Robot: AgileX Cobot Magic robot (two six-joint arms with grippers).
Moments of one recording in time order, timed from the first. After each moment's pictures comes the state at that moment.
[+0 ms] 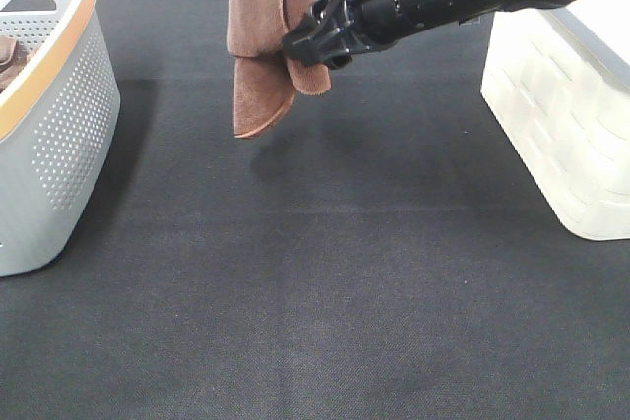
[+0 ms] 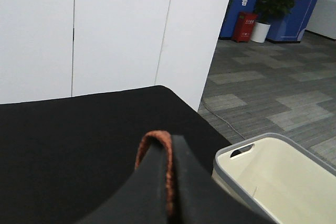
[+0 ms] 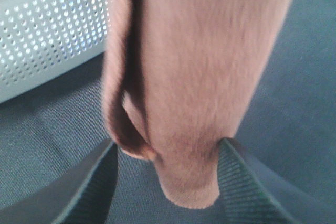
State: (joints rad) left arm -0.58 1.70 -1.75 0.13 0.17 -0.34; right arm 0.48 1.78 -1.21 1.16 0.26 -1.36
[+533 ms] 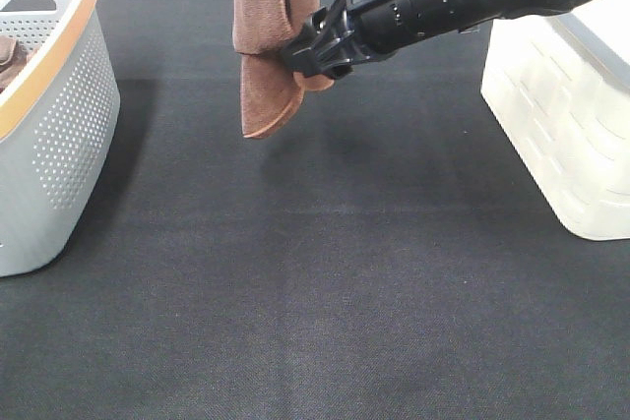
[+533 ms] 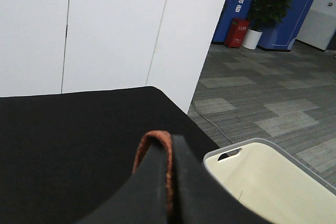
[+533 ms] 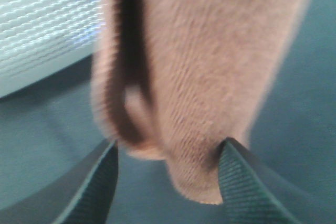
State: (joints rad) left arm -0.58 1.69 -1.75 0.06 0.17 -0.33; right arm 0.48 1.77 -1.20 1.15 0.31 -1.34
